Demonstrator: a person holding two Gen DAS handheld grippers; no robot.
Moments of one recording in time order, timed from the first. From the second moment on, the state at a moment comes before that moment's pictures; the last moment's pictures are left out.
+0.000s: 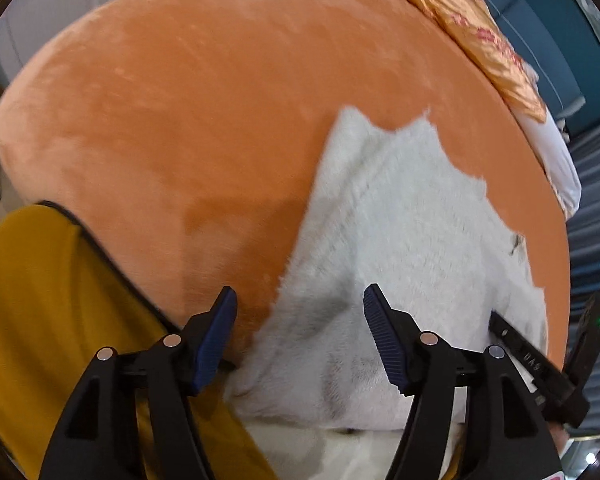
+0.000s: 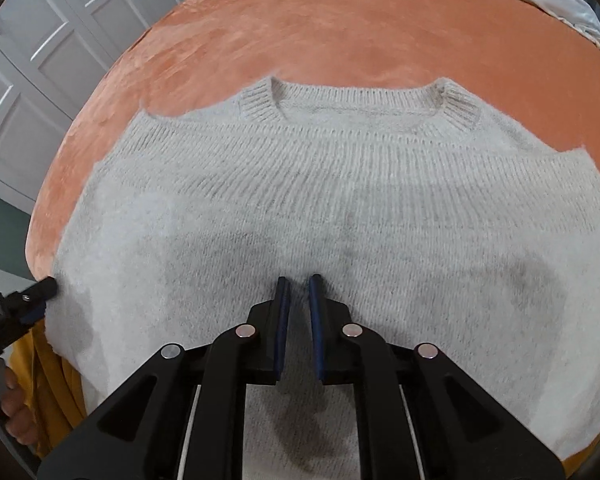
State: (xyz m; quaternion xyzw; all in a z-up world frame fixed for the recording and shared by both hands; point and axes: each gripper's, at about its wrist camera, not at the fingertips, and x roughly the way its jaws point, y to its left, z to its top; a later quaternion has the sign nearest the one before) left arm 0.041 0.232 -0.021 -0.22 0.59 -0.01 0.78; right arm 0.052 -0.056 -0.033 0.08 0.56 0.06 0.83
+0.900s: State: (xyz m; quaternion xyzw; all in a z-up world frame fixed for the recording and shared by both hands) left arm 0.027 0.034 0.145 -0.13 0.45 -0.28 0.84; right arm -0.055 -0.184 0.007 0.20 0.49 0.00 0.85
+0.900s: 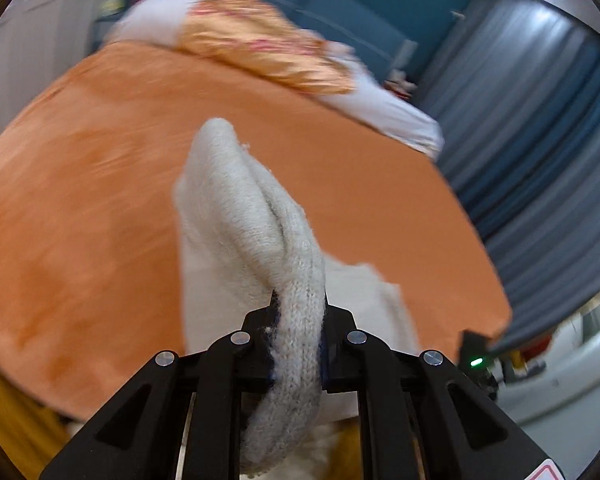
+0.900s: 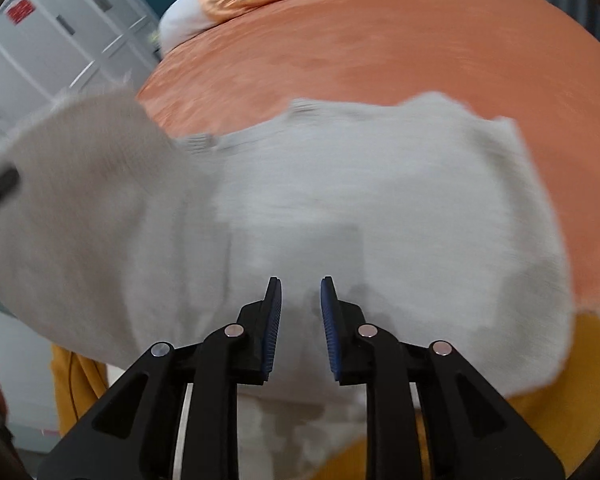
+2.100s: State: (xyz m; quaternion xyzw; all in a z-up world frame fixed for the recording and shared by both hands) left arm -0.020 -0.035 0.030 0.01 0.60 -0.22 0.77; right arm -0.089 -0.284 0.018 0.33 0.46 -0.03 0.83
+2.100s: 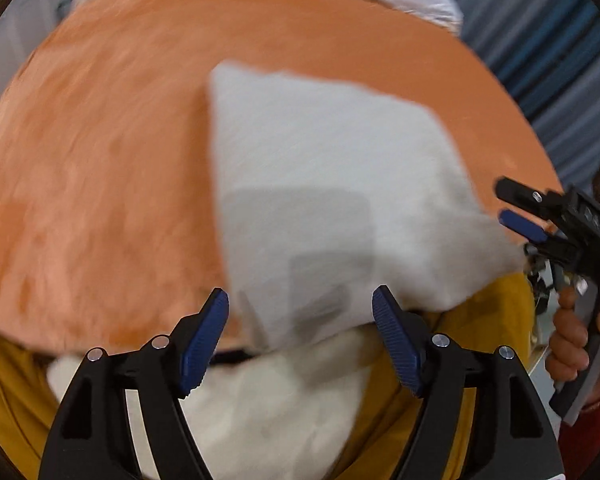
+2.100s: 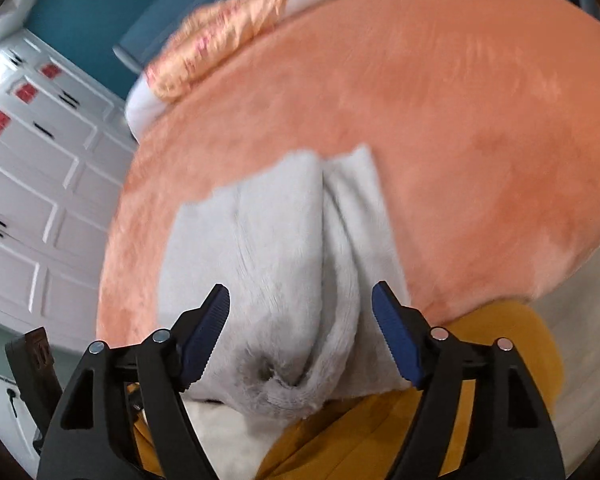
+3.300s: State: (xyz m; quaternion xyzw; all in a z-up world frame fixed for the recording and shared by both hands) left arm -0.019 -0.050 -0.014 0.09 0.64 -0.23 0.72; right arm -0.086 -0.289 0.050 0.37 0.44 0.06 0.82
